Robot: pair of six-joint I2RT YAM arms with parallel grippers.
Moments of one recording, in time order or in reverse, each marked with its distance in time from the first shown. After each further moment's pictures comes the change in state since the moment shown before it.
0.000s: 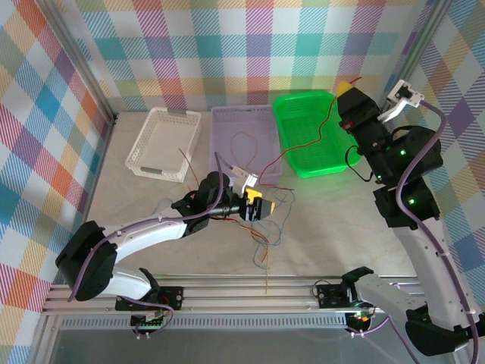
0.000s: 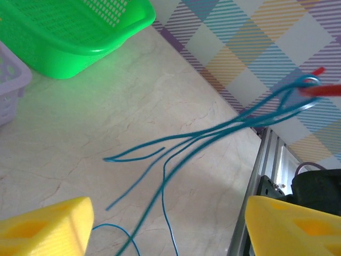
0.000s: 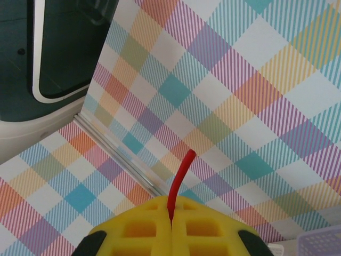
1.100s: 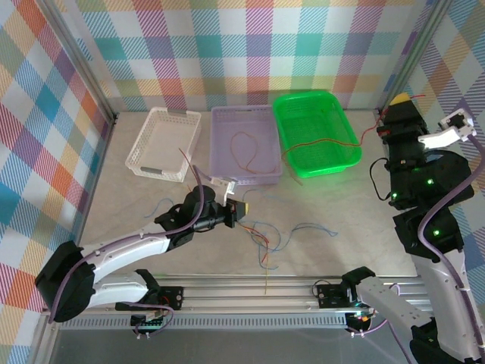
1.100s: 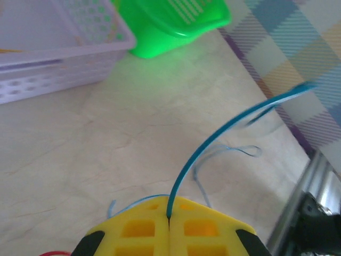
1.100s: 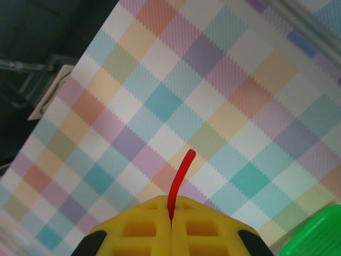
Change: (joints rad) left arm 0.041 -0.219 -0.183 -0.108 -0.231 -0.107; right arm 0.000 -0.145 -0.007 -0.135 0.526 -0.159
